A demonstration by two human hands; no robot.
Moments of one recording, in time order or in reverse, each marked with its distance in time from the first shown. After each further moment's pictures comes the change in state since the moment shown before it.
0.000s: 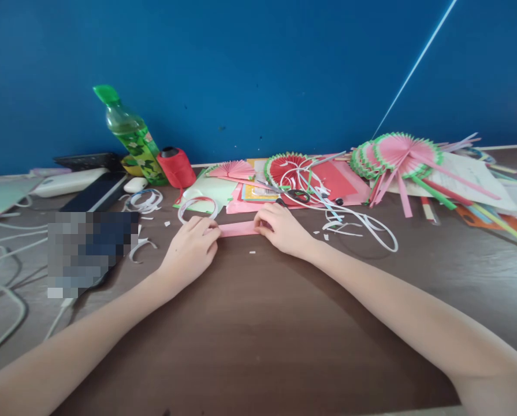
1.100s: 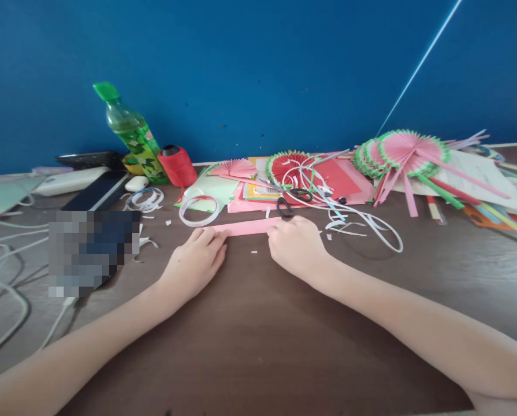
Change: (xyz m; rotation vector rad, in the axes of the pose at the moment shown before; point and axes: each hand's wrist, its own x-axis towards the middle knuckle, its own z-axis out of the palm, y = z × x) left_hand -0.009 0.019 -0.013 -0.015 -0.225 -0.135; right_hand -0.021 -0.041 -0.015 -0.712 -0.119 0.081
